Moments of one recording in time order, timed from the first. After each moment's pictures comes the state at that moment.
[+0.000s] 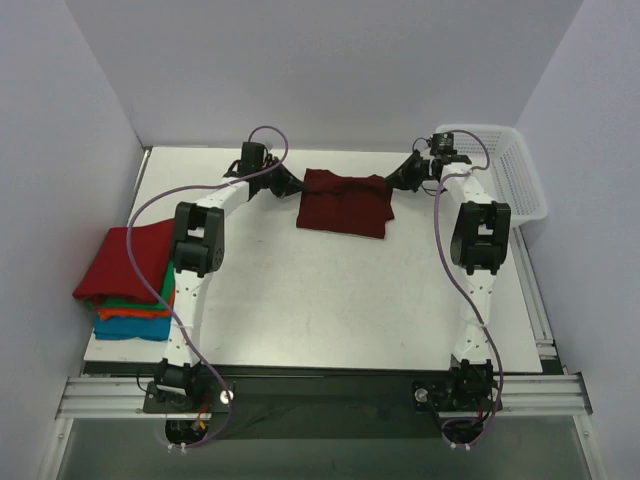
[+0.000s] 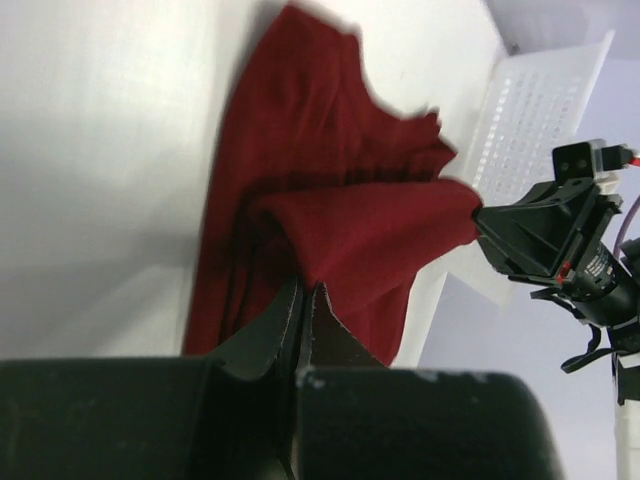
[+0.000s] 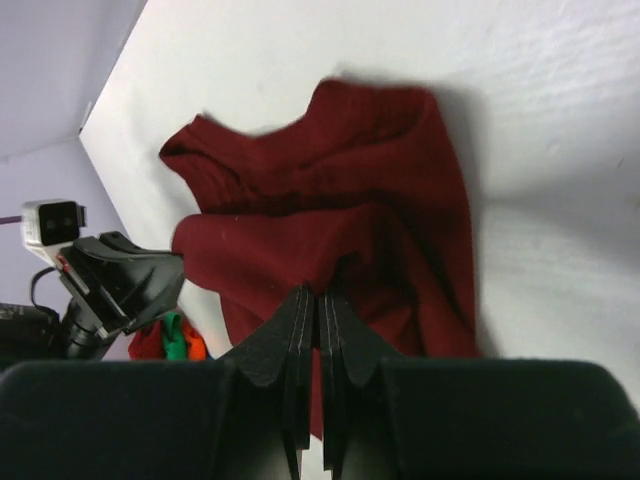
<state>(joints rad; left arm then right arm) -0.24 2.56 2.09 -0.16 0.57 -1.02 0.01 2.49 2.11 -0.50 -0.57 0.78</state>
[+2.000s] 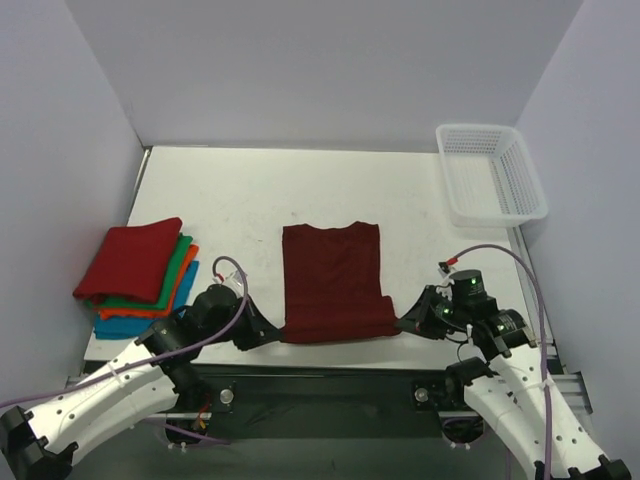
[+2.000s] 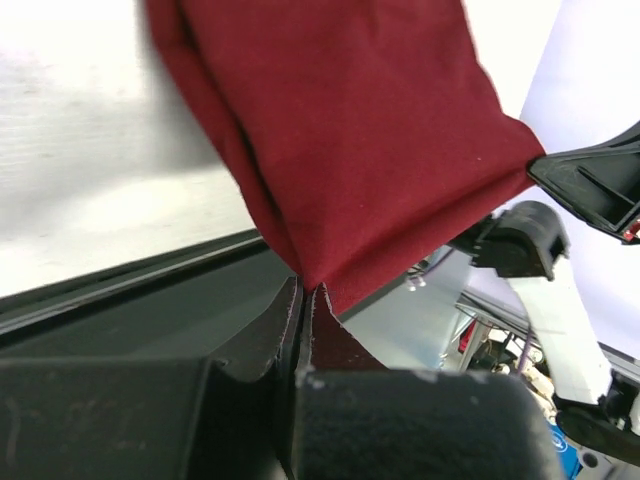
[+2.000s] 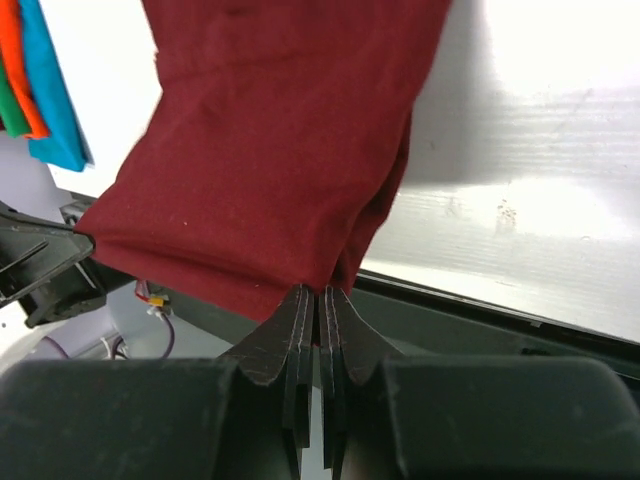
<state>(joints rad) -0.83 0.61 0.43 -0.54 0.16 -1.23 0.32 0.58 0.52 -0.86 -0.38 0.73</state>
